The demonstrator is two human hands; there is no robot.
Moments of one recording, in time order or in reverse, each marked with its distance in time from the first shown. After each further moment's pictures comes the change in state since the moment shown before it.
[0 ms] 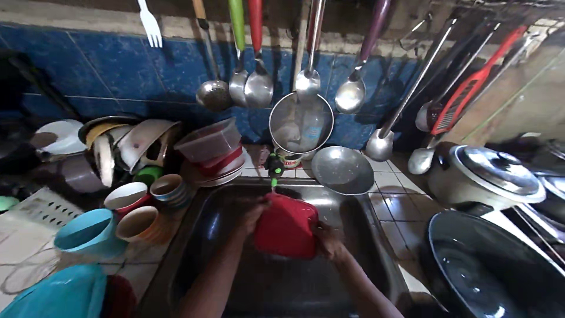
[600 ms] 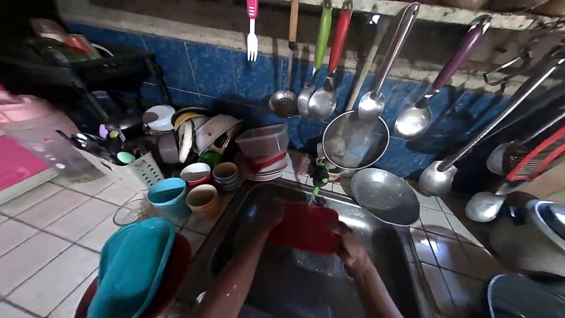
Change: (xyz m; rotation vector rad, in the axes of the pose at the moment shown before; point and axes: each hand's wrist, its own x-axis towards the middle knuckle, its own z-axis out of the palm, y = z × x) left_hand 0.005 -0.018 -0.054 0.883 0.155 0.123; right_hand -0.003 -0.052 0.052 0.263 -0.071 -0.018
